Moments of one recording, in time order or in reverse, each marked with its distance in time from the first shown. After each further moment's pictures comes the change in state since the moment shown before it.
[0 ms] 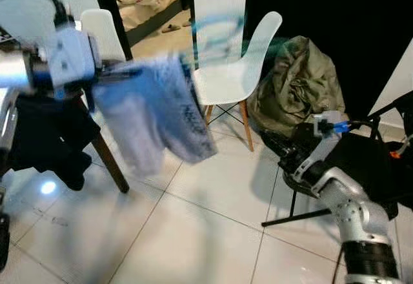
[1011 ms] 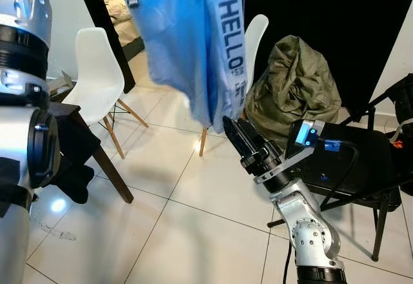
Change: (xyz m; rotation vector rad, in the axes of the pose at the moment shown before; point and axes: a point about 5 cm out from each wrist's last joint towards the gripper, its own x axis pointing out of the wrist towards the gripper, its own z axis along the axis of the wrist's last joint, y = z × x) left arm 0.057 0.093 0.074 -0.075 -0.359 0.109; right arm 0.021 0.081 -0.017 0.232 -0.311 0.244
